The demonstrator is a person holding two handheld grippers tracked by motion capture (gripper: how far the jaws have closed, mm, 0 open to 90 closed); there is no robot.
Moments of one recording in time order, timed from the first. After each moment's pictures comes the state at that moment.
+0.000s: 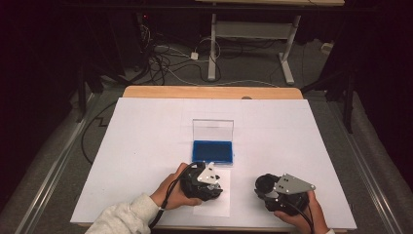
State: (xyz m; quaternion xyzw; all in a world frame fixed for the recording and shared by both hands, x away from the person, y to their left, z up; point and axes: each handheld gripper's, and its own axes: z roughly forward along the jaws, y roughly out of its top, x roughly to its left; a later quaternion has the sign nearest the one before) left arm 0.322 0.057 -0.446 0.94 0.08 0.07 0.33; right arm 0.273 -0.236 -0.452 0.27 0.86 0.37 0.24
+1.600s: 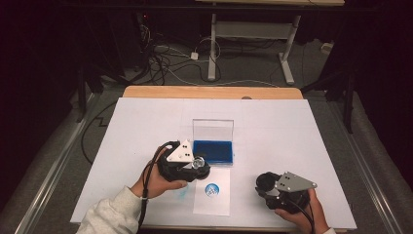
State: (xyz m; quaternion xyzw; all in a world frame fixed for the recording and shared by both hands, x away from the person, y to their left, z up) left arm 0.330 0.108 -0.387 0.89 0.14 0.12 0.41; right arm 0.277 -0.239 -0.451 0.28 0.85 0.37 0.24
